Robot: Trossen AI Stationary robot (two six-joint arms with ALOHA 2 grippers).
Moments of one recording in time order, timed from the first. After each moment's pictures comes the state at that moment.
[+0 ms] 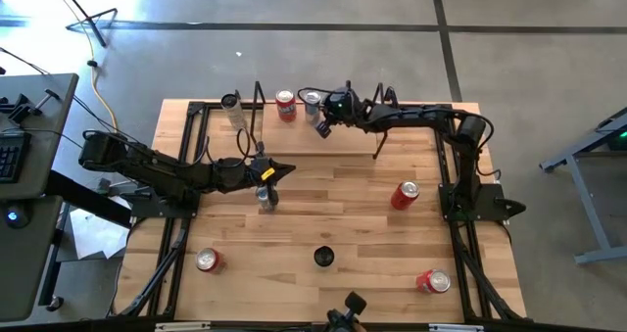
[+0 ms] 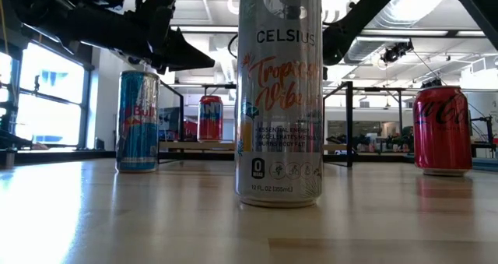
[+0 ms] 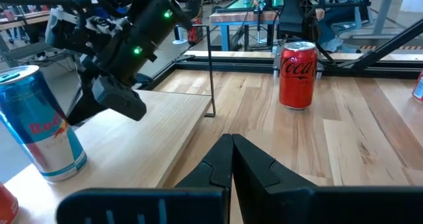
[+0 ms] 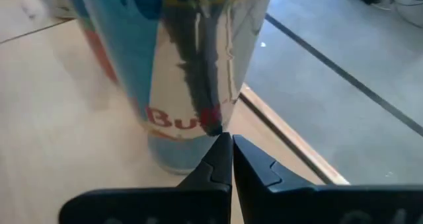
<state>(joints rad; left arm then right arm) -0.03 1.28 0.39 0.73 -0.35 0.02 -0.51 1.95 1.26 0.08 0.17 0.02</state>
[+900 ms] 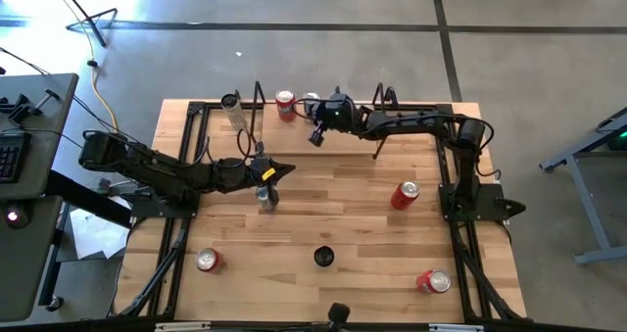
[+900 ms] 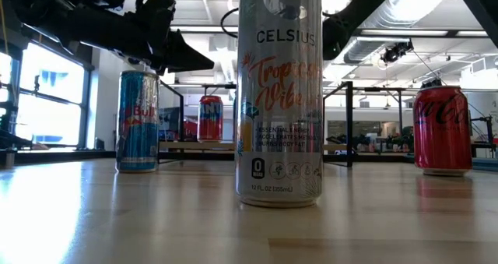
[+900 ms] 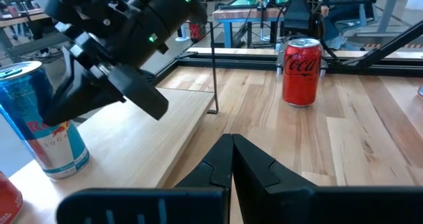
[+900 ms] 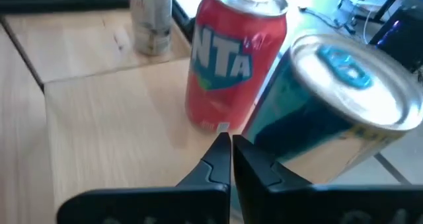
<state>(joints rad) -0.03 1.28 0.39 0.71 -0.36 0.01 -0.43 1.94 1.26 0.23 0.12 -0.15</state>
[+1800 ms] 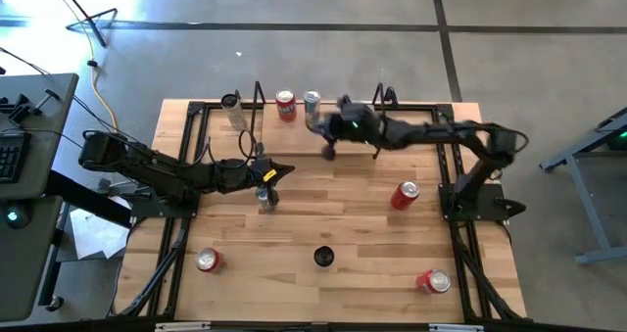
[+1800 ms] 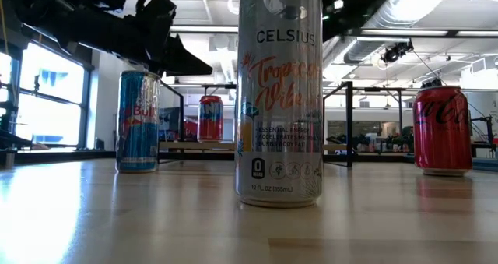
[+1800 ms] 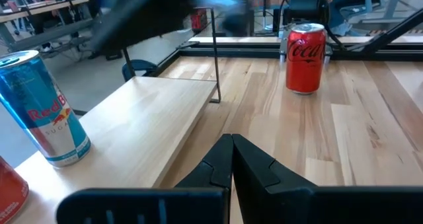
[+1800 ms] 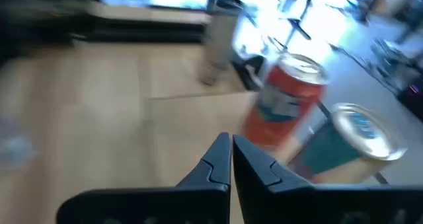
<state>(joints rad) -0.03 1.28 0.39 0.67 -0.37 0.02 -0.31 1.66 1.08 0.19 0.05 -0.21</state>
